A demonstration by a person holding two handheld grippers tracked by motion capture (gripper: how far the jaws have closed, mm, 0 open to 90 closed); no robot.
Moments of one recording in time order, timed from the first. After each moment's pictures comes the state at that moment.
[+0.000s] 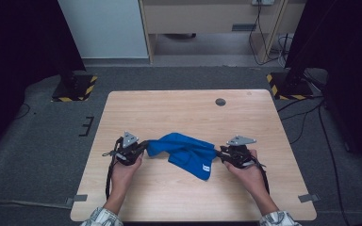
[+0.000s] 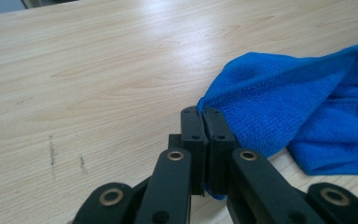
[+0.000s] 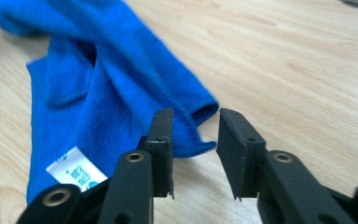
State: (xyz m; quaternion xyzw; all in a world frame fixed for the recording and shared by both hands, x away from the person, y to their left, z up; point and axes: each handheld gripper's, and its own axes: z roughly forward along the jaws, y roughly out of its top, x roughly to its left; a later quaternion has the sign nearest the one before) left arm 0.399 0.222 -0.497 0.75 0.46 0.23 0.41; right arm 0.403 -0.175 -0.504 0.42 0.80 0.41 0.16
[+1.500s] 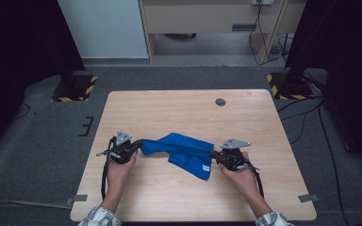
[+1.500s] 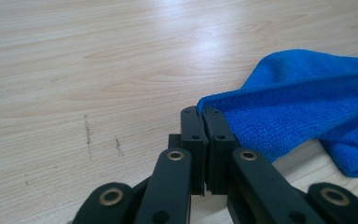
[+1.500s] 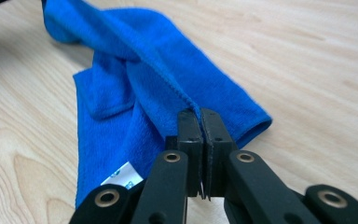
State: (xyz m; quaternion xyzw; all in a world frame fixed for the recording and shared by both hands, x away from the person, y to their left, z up) left arm 0.406 0.240 -0.503 0.74 0.49 0.23 0.40; right arm 0.395 -0.154 -0.507 0.38 0.80 0.45 0.14
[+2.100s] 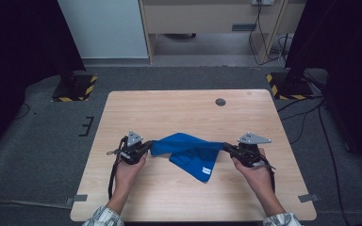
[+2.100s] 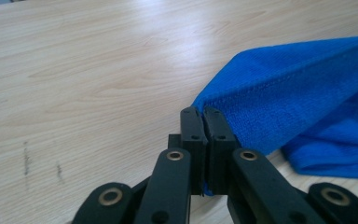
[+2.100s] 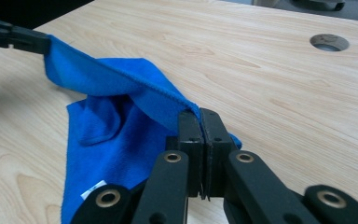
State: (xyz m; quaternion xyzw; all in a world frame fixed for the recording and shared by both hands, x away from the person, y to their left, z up) left arm 0.404 0.208 -0.496 0.76 0.45 0.21 0.42; right arm 0.390 -0.193 -0.473 0.41 0.76 0.47 0.17
